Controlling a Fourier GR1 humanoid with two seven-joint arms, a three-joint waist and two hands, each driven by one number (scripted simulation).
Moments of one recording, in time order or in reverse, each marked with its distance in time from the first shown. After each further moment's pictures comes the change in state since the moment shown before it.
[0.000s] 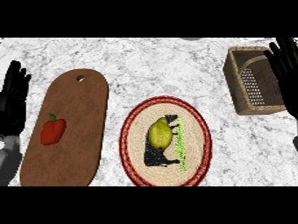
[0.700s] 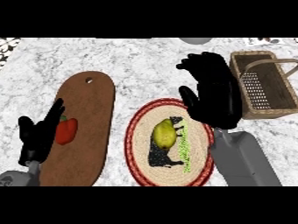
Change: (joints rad) left arm 0.139 -0.047 -0.156 0.081 0.013 -0.149 0.140; right arm -0.079 0.509 0.112 -0.023 -0.206 0.046 -0.308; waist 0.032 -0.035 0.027
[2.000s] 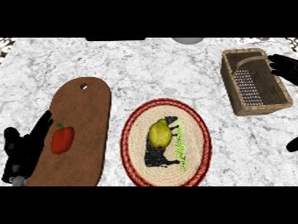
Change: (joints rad) left arm 0.124 0.035 0.044 -0.079 -0.012 -0.015 0.058; right arm 0.096 -0.896 -0.030 0.019 0.157 0.485 0.392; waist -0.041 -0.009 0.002
